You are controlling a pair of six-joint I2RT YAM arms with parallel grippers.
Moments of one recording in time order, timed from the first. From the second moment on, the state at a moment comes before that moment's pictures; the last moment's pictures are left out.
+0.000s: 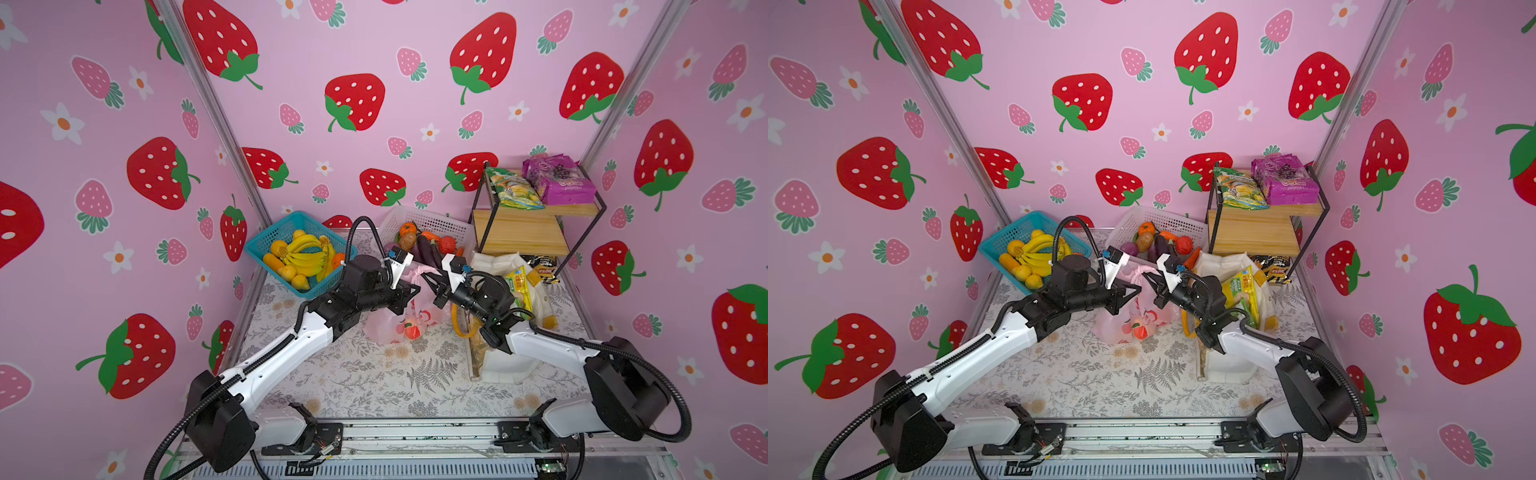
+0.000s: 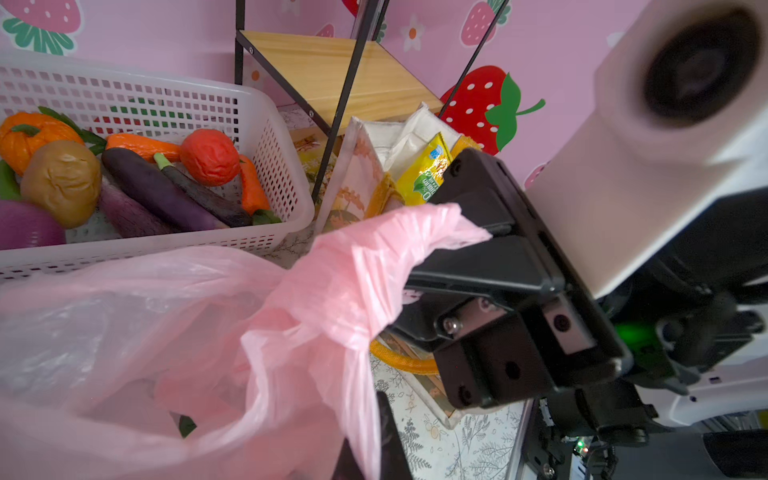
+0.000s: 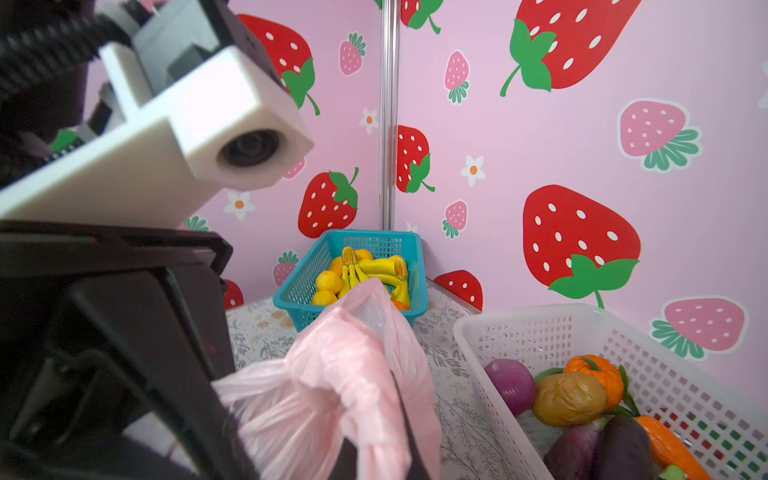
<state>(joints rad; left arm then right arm) -0.64 1.28 1.06 -0.20 0.38 -0.25 0.72 1.44 0.71 0.90 -0.35 0.06</state>
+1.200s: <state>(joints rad) -0.51 1.33 1.26 -0.38 0.45 0.03 0.62 1.47 0.68 1.01 -0.70 0.03</state>
